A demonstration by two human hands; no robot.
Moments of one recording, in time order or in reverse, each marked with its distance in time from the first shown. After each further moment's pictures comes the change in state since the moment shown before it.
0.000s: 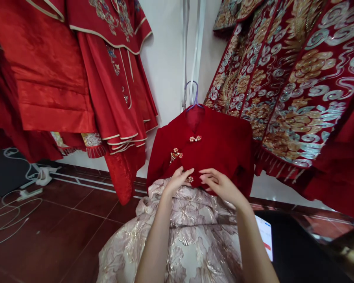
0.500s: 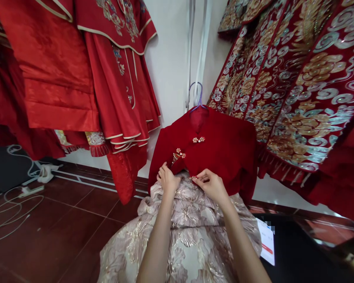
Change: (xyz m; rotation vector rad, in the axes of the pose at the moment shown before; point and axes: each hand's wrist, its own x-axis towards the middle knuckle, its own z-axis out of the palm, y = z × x) left_hand 0.004 -0.016 -0.028 0.877 0.809 0.267; right_hand 0.019 0.014 0.041 -0.170 0.186 -0.080
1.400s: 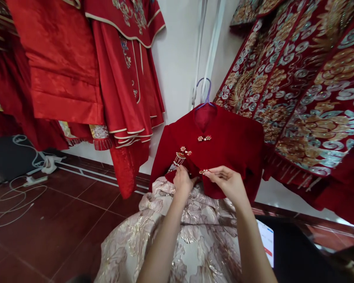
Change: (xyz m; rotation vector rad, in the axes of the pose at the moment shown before) left_hand -0.023 0.028 0.011 0.137 -0.325 0.054; right_hand -0.008 -0.034 -0.033 0.348 0.102 0.098
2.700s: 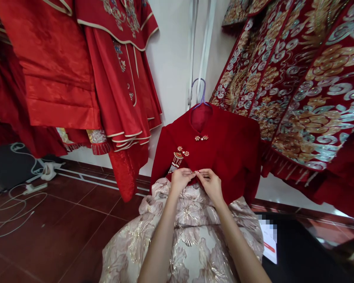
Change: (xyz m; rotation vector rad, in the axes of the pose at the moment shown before) left_hand 0.020 -0.020 0.010 -0.863 -0.224 -0.057; right_hand 0.018 0.090 0.036 -0.142 0.098 -0.102
